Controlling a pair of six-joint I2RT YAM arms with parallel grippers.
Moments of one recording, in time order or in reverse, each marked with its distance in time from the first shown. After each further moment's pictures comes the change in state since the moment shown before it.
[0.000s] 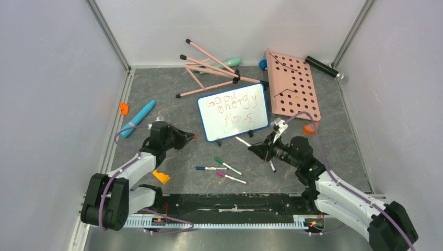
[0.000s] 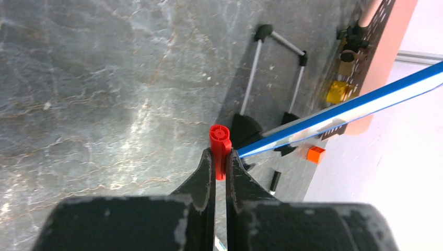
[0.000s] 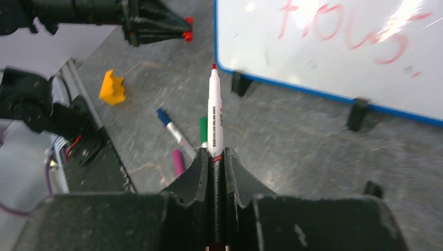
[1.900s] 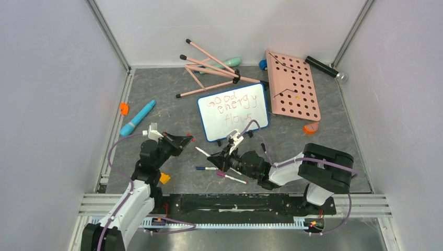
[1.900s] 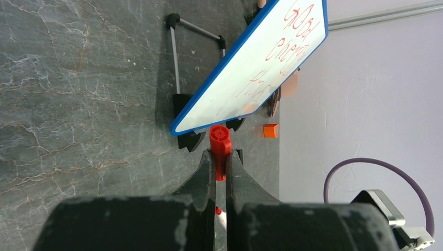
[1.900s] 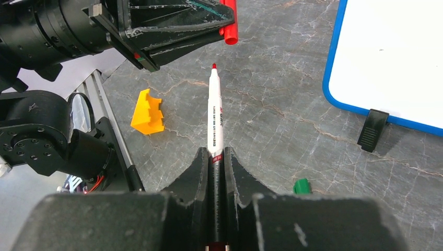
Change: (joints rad) left arm 0.008 -0.484 -0.286 0.182 0.085 0.010; right arm 0.590 0.875 0.158 0.812 0.509 0.127
